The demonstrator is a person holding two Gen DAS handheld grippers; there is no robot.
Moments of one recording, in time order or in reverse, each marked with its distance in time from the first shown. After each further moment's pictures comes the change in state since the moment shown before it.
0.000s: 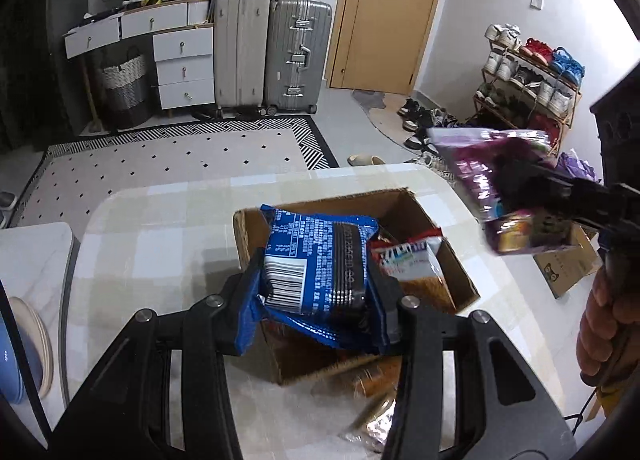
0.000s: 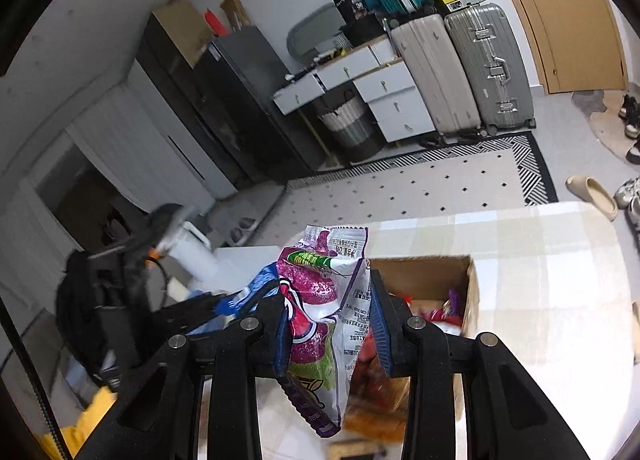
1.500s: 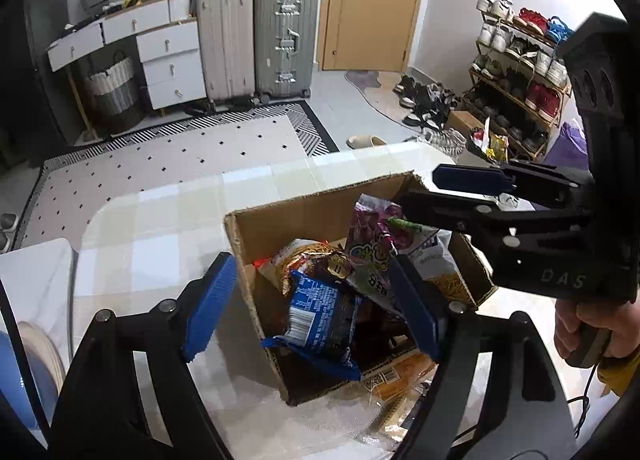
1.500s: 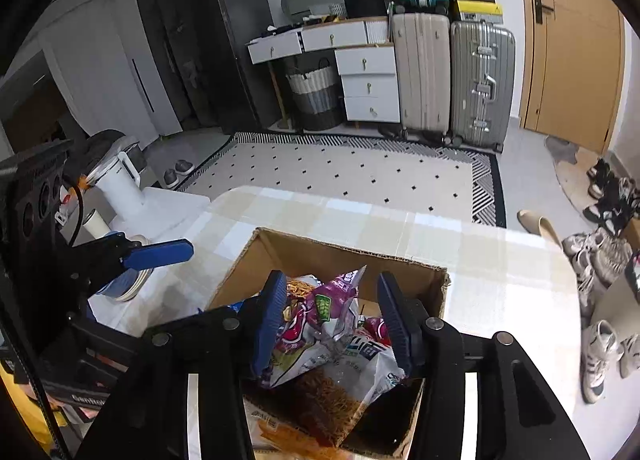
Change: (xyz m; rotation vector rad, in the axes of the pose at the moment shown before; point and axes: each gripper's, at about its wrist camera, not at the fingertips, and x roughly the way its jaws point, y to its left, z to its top) left arm 0.038 -0.008 0.010 0.076 0.048 0.020; right arm 0.057 0.020 -0.011 -0.245 0.072 -0.266
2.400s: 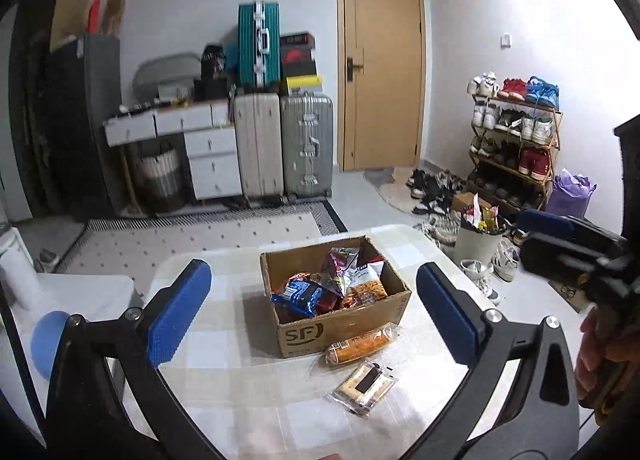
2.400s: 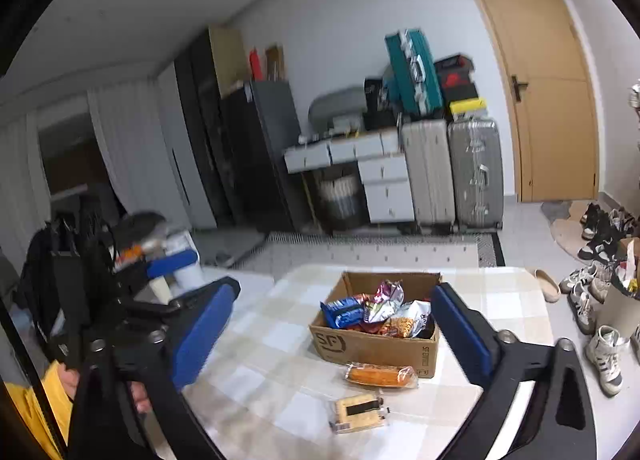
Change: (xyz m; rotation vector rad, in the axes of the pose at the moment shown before) left arm -0.294 -0.079 -0.104 0.018 -0.412 0.121; right arm -0.258 0.066 -0.127 0.043 -0.451 0.087
